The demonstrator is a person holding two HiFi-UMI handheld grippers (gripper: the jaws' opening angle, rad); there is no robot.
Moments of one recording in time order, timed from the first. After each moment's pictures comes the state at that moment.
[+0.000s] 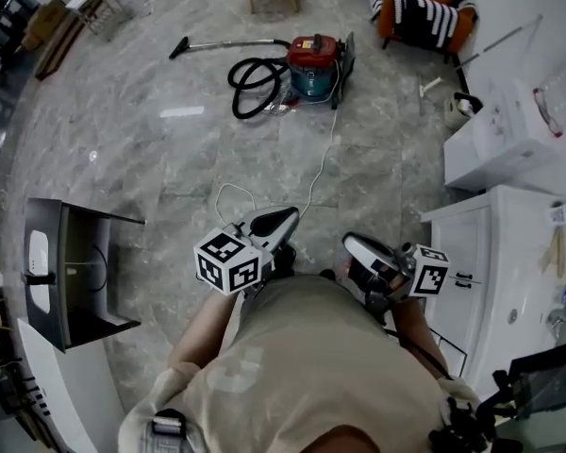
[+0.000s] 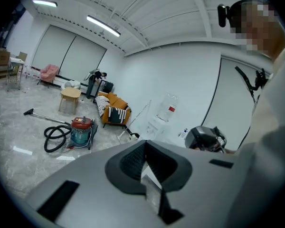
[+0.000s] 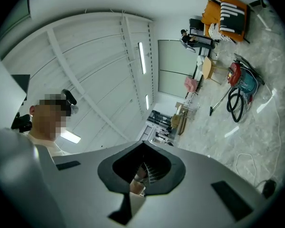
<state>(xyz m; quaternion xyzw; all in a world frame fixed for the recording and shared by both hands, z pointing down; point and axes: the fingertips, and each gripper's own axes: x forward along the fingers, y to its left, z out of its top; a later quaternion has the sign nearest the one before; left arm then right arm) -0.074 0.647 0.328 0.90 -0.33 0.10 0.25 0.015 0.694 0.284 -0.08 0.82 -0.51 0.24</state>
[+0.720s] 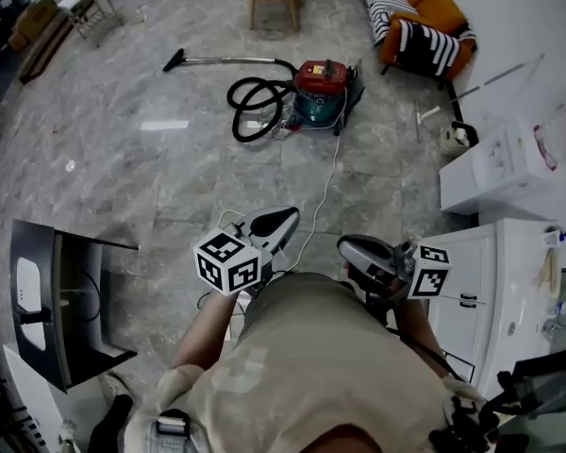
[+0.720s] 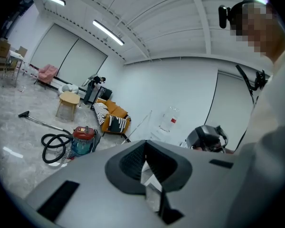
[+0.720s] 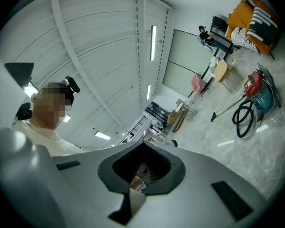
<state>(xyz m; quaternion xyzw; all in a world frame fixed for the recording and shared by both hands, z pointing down) -0.221 0.549 0.309 0.92 -0.31 0.04 0.25 -0.152 0.611 0.253 -0.09 0.88 -0.43 0.15</state>
